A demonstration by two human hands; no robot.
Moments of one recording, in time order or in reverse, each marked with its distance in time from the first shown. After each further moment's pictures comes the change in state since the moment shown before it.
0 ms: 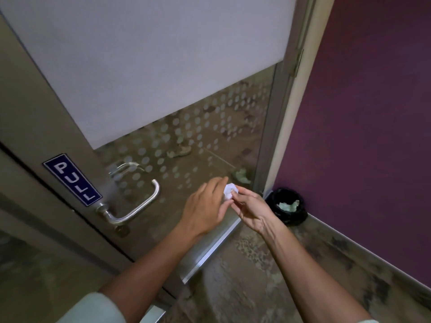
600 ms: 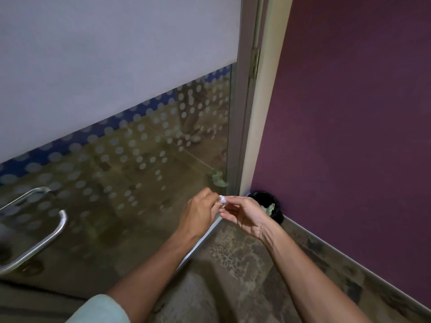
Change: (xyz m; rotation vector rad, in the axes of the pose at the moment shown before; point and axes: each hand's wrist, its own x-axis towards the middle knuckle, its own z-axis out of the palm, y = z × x) left_hand 0.112 0.097 0.102 -0.218 0.017 -0.106; right_hand 0.029 -0.124 -0.123 -0.245 -0.042 0.084
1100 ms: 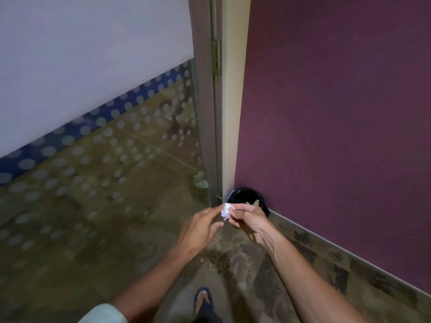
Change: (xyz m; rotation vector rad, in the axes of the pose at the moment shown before) left_hand 0.053 0.006 0.102 -0.168 -0.318 0.032; right_hand 0.036 -0.027 -0.105 0.042 0.342 -0.049
